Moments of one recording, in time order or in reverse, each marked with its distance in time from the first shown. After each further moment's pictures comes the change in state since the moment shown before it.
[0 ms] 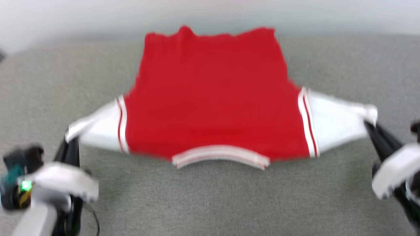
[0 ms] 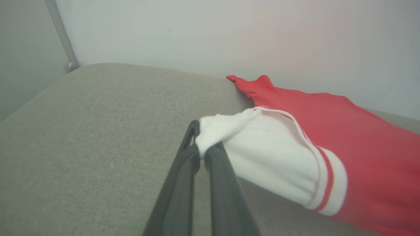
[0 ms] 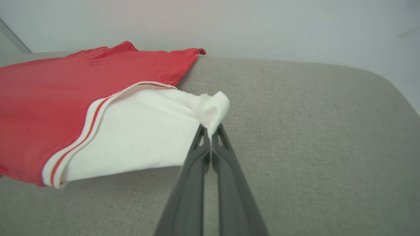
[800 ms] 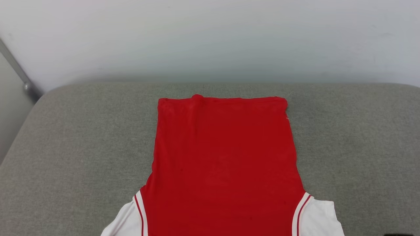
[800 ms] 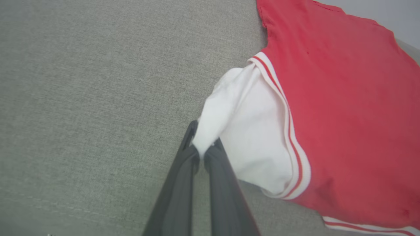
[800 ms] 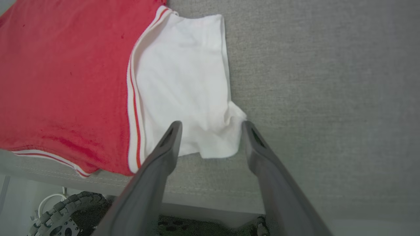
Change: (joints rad) left arm 0.530 -0.032 -0.093 -0.150 -0.030 0.112 0.086; right arm 0.669 0.279 -0.157 -0.186 -0.068 -0.001 0.231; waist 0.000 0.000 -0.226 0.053
